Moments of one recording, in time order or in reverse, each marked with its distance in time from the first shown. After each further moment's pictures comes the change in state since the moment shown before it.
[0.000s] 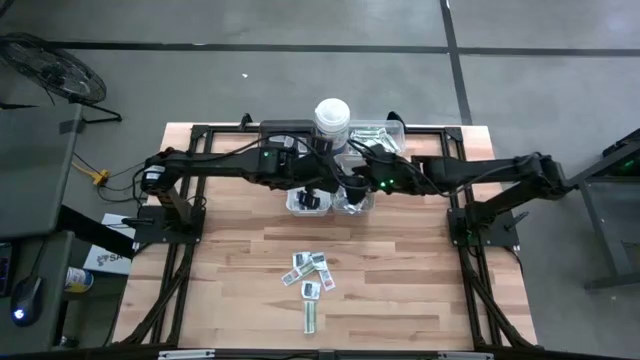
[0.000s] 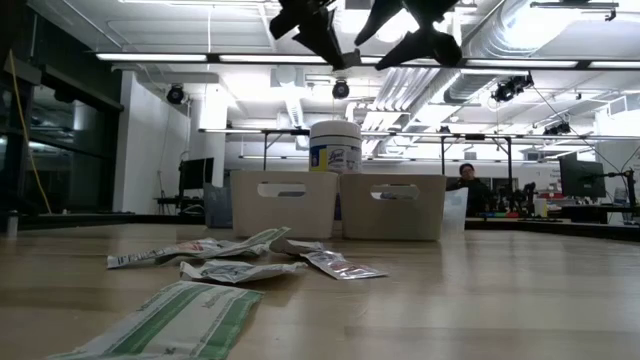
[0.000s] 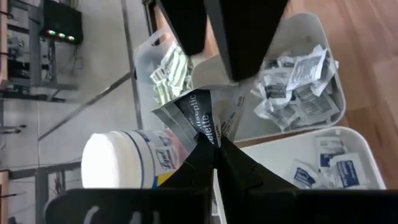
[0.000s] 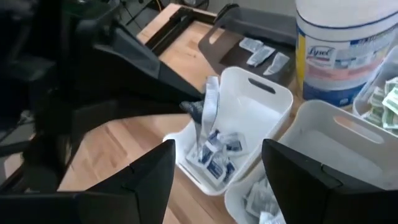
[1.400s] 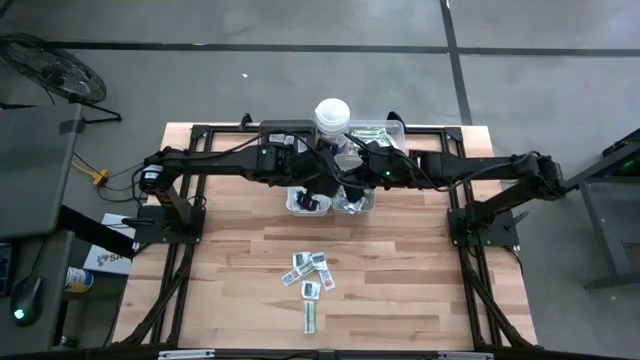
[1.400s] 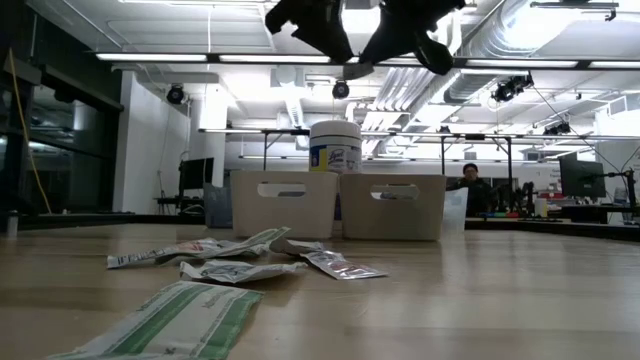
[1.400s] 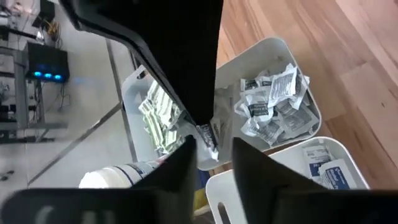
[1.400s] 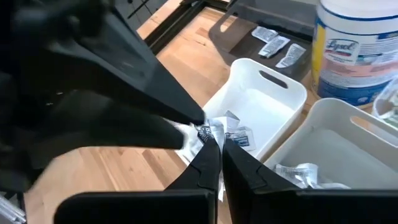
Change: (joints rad) left arm 0.013 -0.011 -0.001 0.038 0.131 0.125; right arm -0.060 0.023 0.000 0.034 -0.125 -0.057
